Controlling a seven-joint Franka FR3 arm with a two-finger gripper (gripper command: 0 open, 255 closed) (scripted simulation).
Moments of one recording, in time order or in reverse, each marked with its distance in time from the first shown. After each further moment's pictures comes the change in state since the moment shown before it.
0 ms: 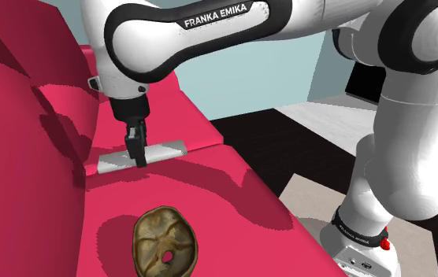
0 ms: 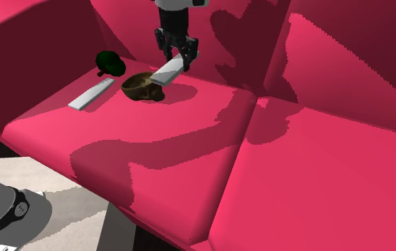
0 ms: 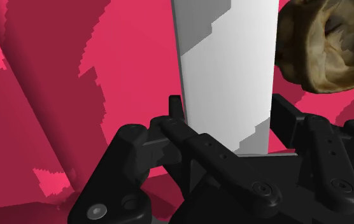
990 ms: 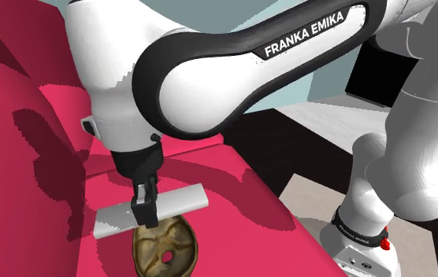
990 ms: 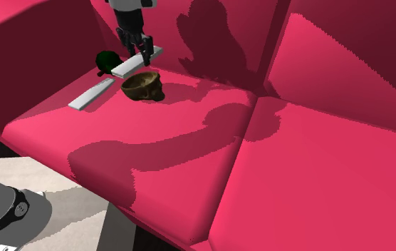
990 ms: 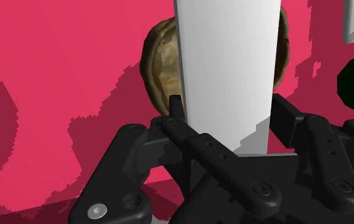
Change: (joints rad) arm 0.120 -0.169 0.108 -0.269 0.041 0.109 0.221
